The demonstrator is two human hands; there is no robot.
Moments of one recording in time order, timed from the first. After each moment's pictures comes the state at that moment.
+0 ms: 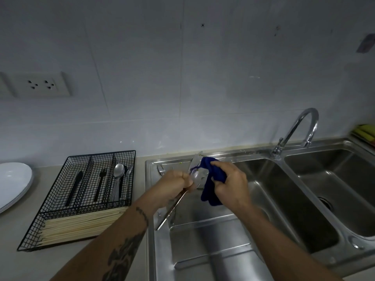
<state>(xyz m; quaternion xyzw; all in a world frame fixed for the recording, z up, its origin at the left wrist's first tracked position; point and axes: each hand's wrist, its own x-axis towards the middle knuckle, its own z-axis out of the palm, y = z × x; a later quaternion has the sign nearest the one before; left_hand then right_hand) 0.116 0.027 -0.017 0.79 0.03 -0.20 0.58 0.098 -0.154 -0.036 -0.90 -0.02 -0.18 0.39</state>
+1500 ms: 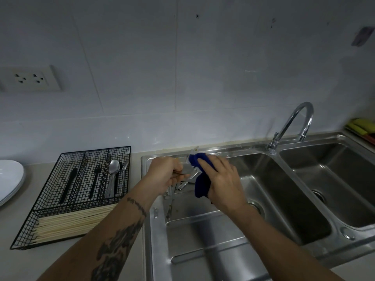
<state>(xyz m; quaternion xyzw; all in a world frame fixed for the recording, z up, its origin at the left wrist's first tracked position) 0.124 0.026 0.003 0.62 0.18 -0.16 0.74 0.092 -0.153 -0.048 -0.96 -0.15 -0.21 0.10</state>
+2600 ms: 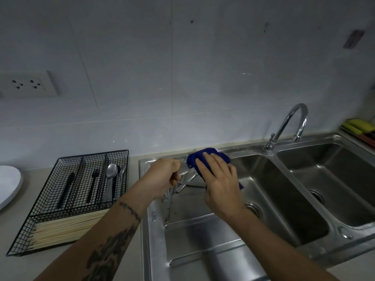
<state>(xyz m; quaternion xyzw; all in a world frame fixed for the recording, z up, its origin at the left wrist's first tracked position) 0.121 0.025 0.006 0.67 0.13 -0.16 0.71 0.081 -0.152 -0.043 -0.95 -0.15 -0.26 0.07</state>
